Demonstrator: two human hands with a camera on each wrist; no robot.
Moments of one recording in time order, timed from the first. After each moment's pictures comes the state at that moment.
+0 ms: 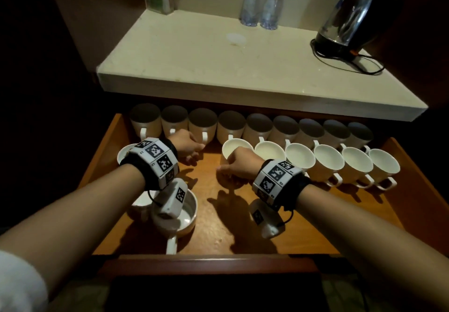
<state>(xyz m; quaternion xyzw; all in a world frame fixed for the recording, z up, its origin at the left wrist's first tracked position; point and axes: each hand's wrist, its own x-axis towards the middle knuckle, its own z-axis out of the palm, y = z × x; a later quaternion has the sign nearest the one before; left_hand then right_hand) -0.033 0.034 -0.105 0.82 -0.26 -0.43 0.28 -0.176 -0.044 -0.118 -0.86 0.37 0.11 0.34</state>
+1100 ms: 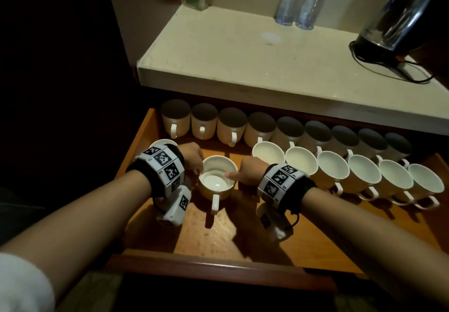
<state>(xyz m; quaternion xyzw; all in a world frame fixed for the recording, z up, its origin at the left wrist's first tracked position) 0.005 0.075 -0.130 0.83 -0.30 -0.44 0.16 -0.128 -0.022 -0.135 -0.87 0.38 0.21 0.23</state>
